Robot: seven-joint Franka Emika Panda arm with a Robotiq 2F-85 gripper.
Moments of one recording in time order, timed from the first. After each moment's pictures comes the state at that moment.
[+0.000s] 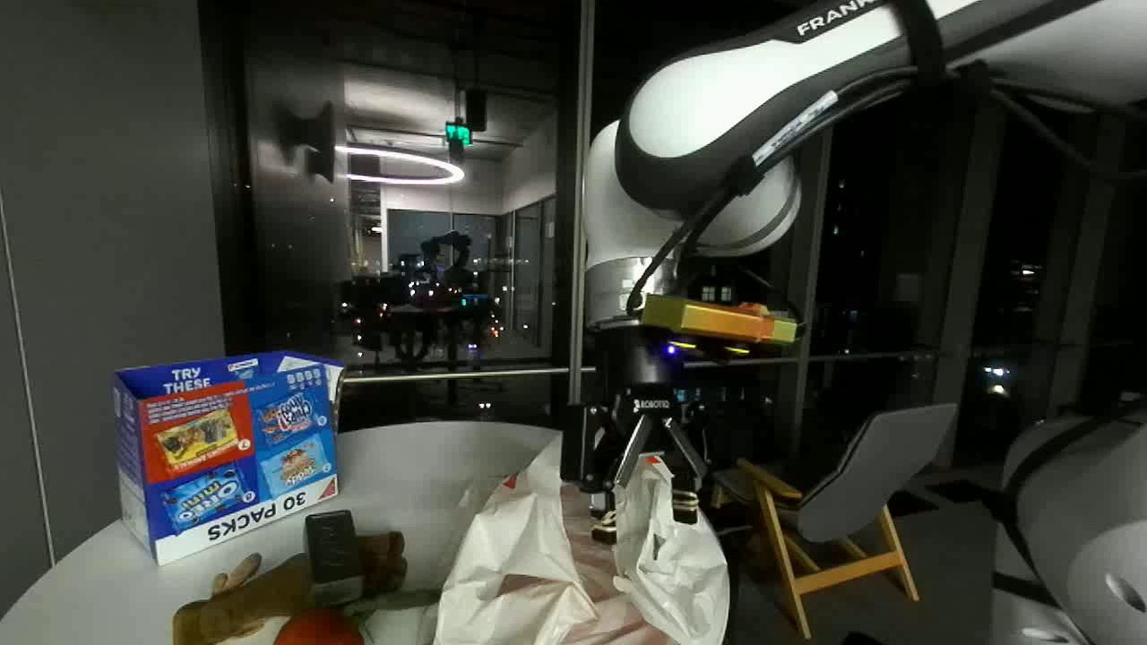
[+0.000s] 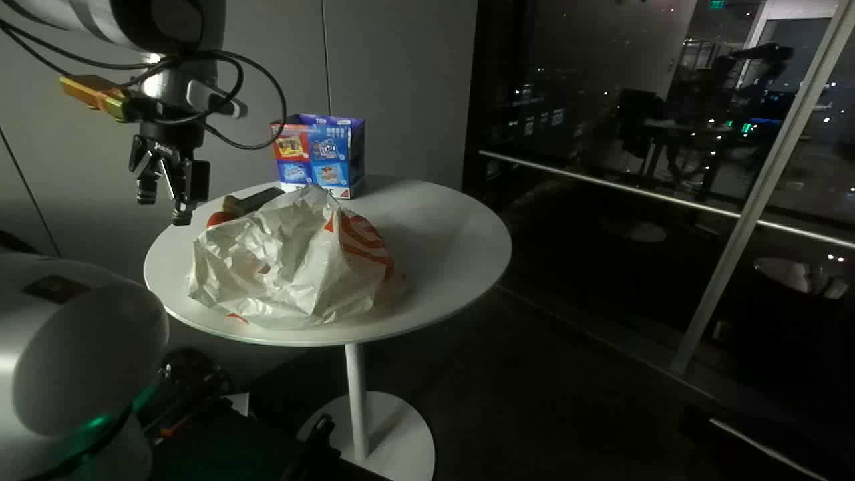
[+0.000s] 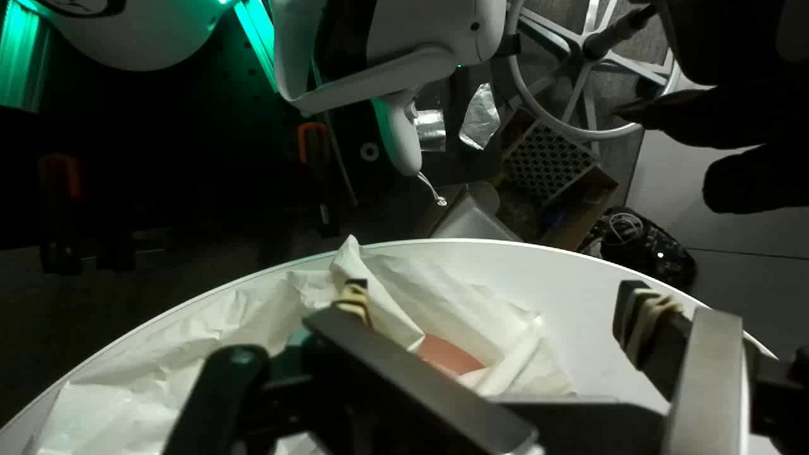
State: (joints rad) arm 0.21 -0.63 0.23 -2.60 0.37 1.78 0.35
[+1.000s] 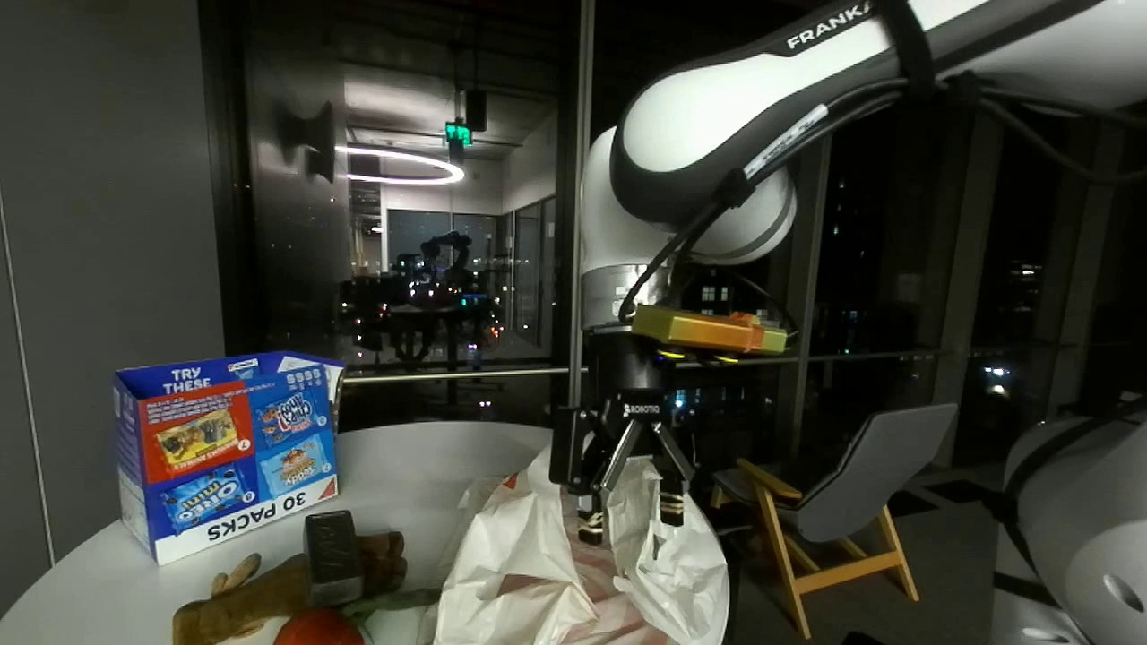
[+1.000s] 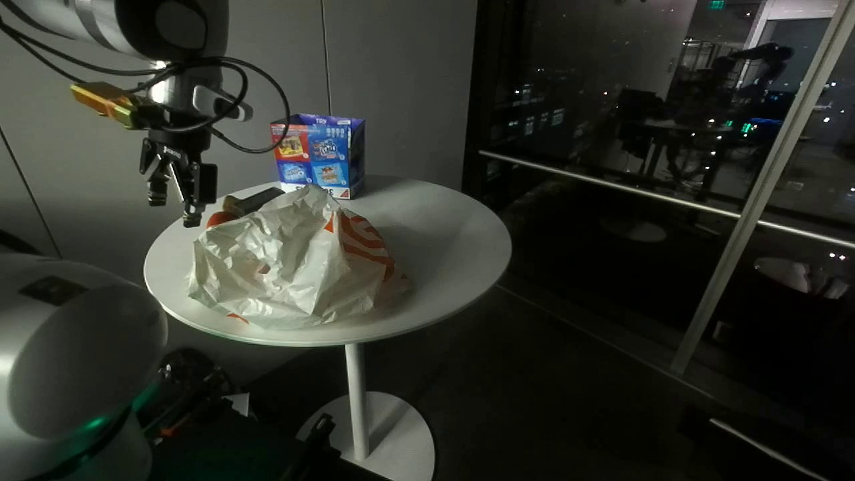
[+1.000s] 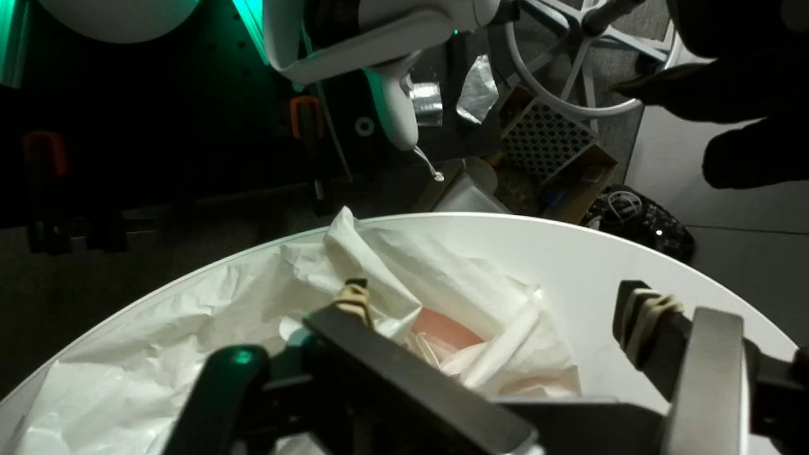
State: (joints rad) arm 0.20 -0.61 0.23 -2.61 0.37 1.84 0.35
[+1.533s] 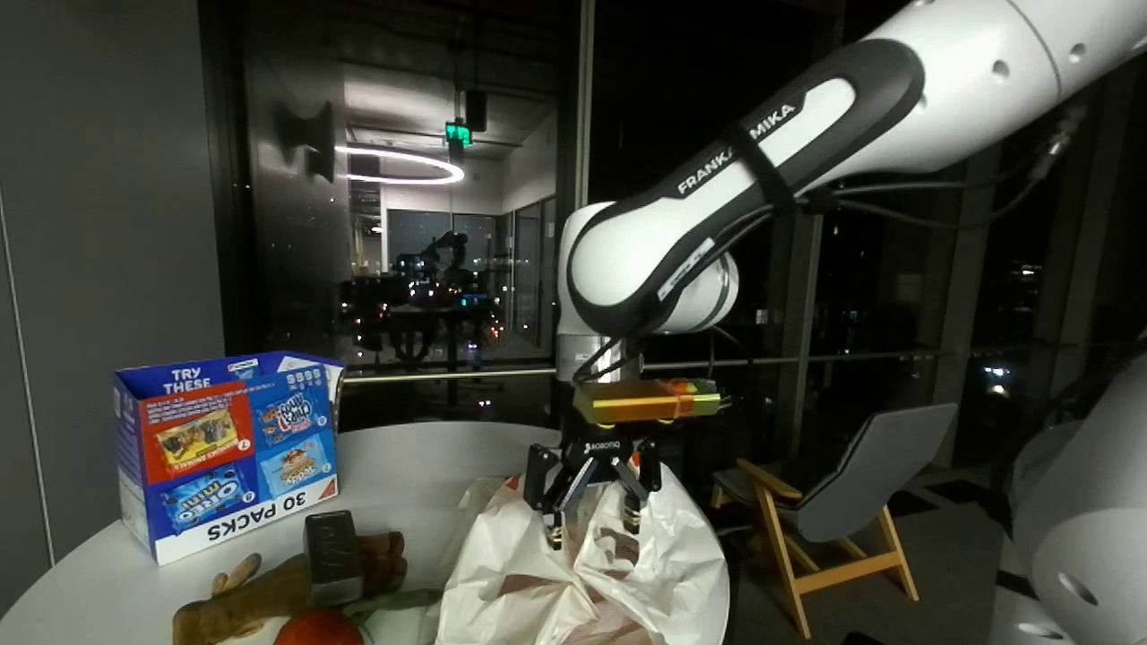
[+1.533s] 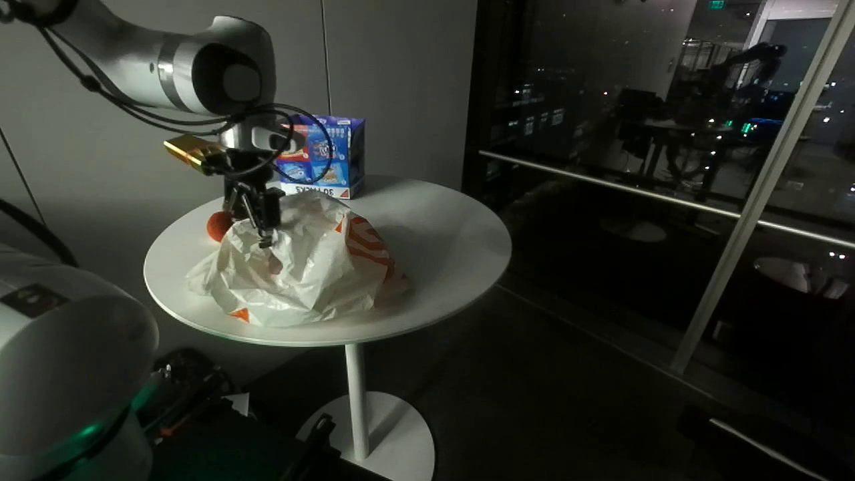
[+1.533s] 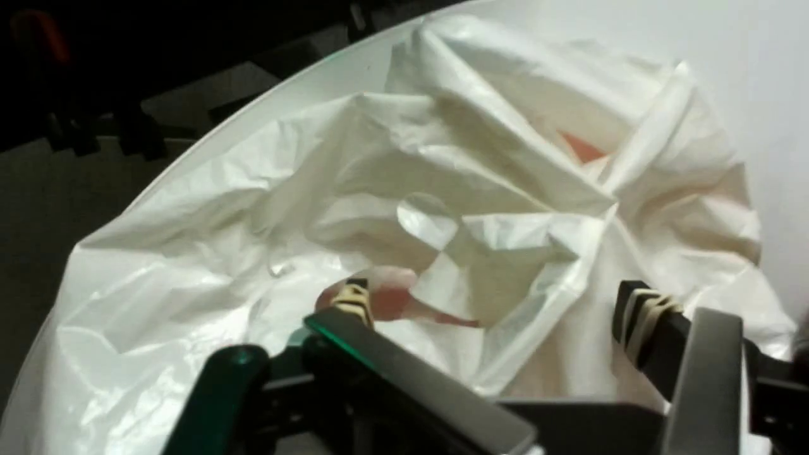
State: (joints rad) arm 0.08 -0.37 0.26 -2.61 0.20 2.18 0.49
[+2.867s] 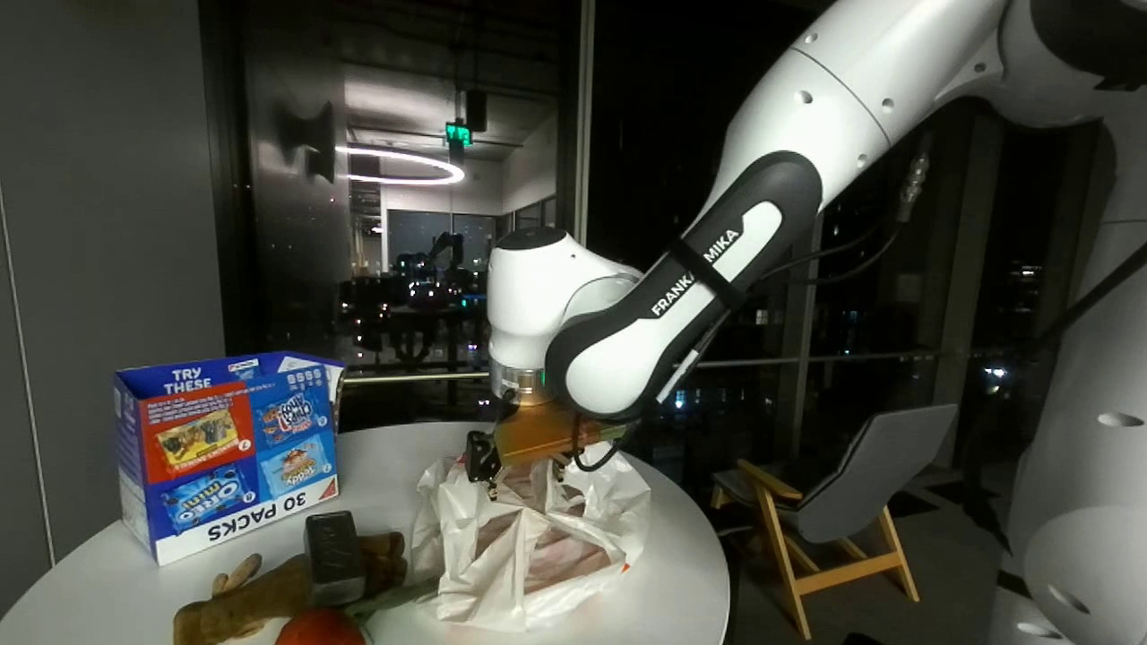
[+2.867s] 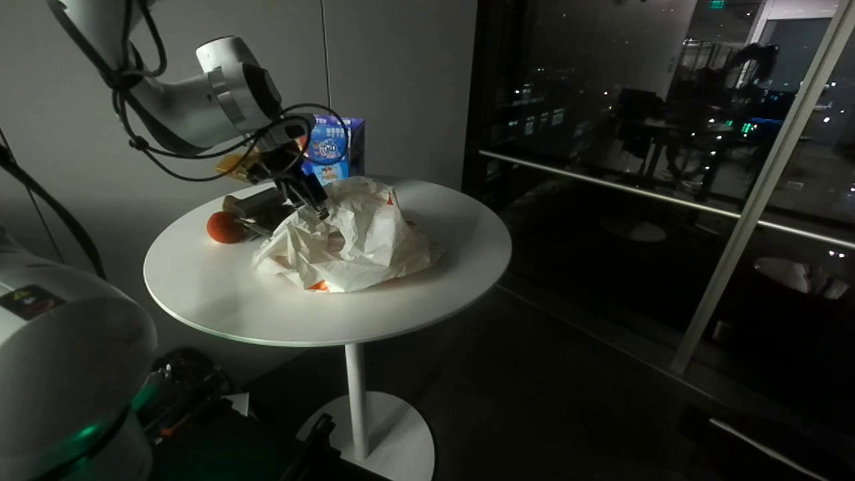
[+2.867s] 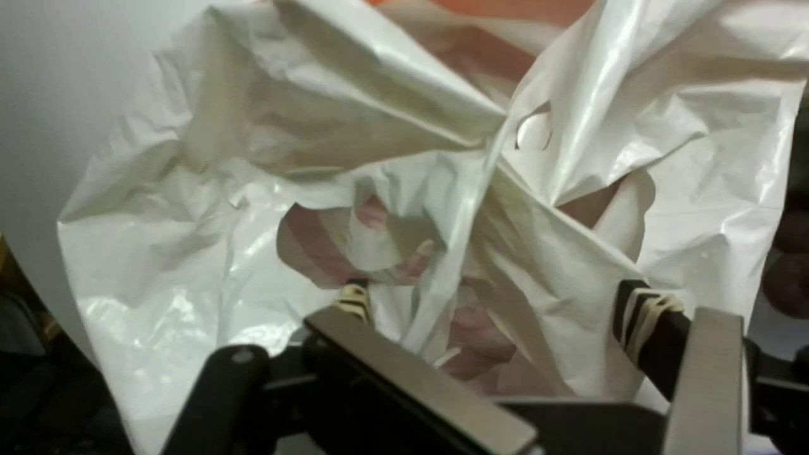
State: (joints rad) arm 0.06 -0.10 0.28 -2.44 -0.50 2.51 1.02
